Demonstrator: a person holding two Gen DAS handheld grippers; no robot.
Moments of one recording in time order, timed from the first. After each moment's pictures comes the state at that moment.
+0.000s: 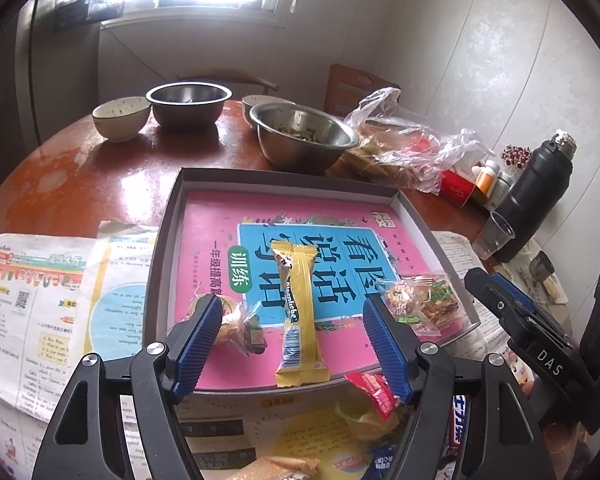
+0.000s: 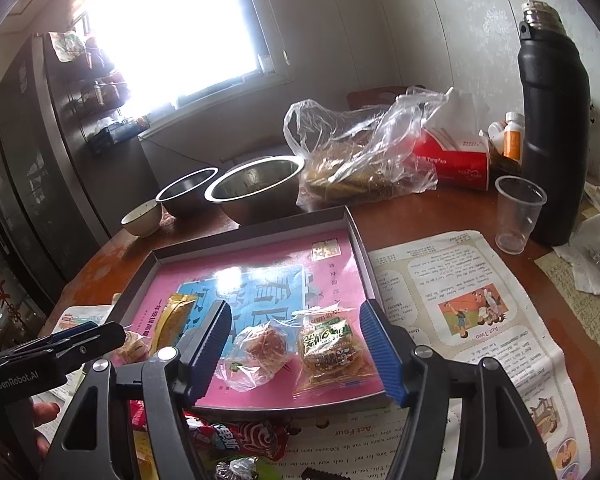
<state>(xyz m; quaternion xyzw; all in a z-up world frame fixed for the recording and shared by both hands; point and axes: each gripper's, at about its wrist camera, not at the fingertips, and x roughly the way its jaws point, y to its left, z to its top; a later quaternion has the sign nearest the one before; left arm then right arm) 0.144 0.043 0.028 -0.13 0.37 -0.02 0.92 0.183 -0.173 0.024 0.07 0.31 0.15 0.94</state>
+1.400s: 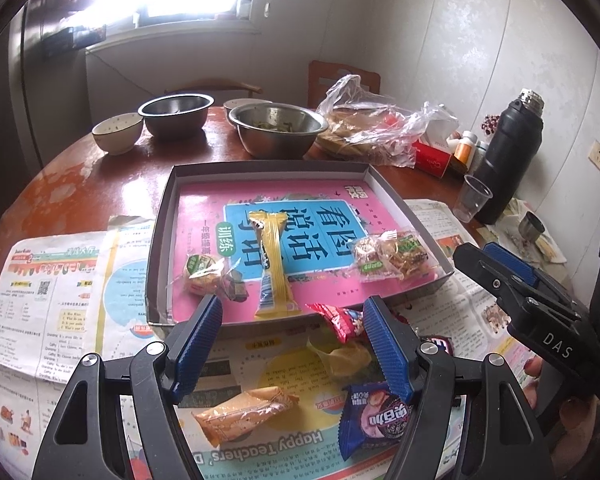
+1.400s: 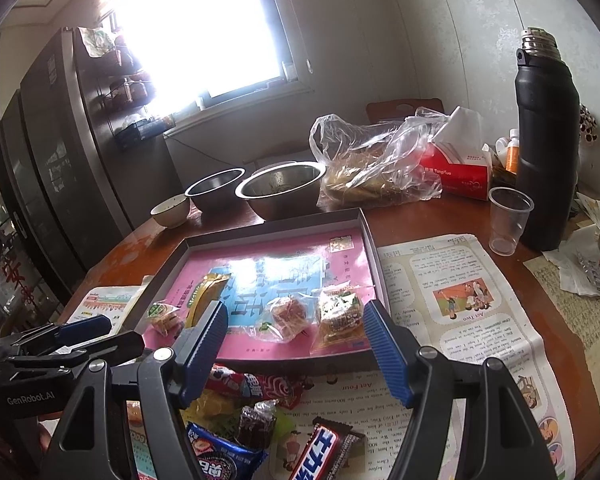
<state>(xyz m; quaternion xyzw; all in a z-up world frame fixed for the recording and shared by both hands) 0.089 0.013 0.040 -0.07 0.37 -0.03 0.93 0.135 -0.182 0.040 0.06 0.30 0.18 0.94</state>
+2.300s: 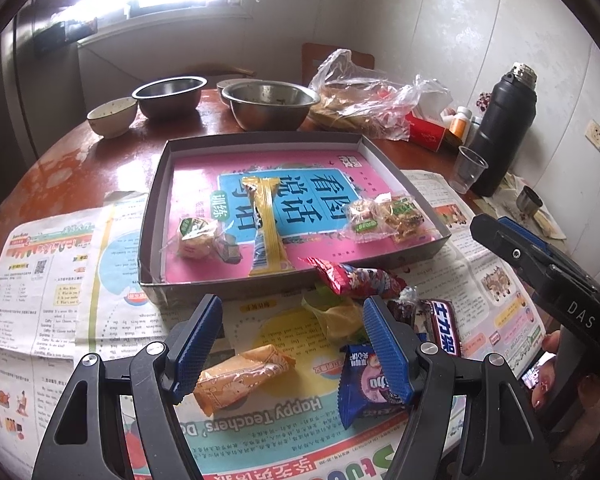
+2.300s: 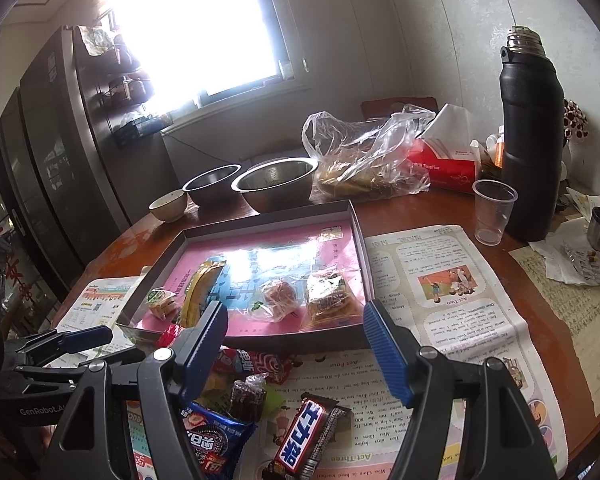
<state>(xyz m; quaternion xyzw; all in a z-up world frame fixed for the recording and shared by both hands) 0.075 0.006 0.024 -0.06 0.40 -0.04 0.91 0.117 -0.193 0.039 0.05 0.30 0.17 0.94</state>
